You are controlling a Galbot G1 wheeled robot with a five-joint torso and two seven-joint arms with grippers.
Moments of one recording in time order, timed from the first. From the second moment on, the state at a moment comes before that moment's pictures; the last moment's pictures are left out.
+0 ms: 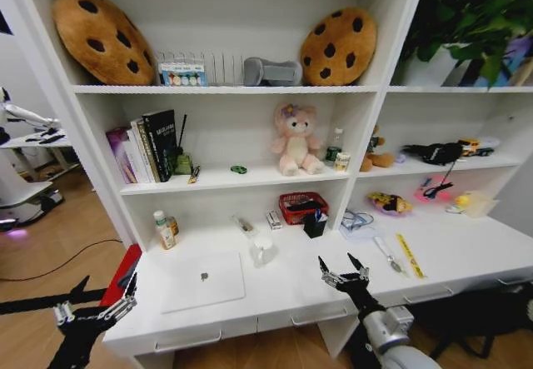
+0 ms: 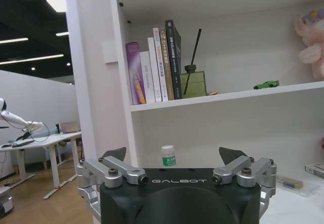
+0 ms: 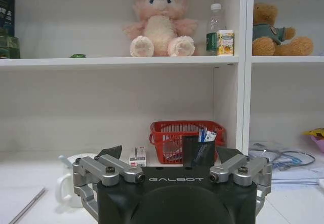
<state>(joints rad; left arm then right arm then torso) 2.10 -1.52 -1.05 -2.47 -0.34 -0.10 0.13 -1.73 1.17 0.61 2.22 0.39 -0.05 0.04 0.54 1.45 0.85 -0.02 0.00</state>
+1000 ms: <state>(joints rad) 2.10 -1.51 -1.05 -2.47 -0.34 -0.10 0.13 -1.73 1.17 0.61 2.22 0.39 -0.05 0.04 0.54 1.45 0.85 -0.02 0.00</state>
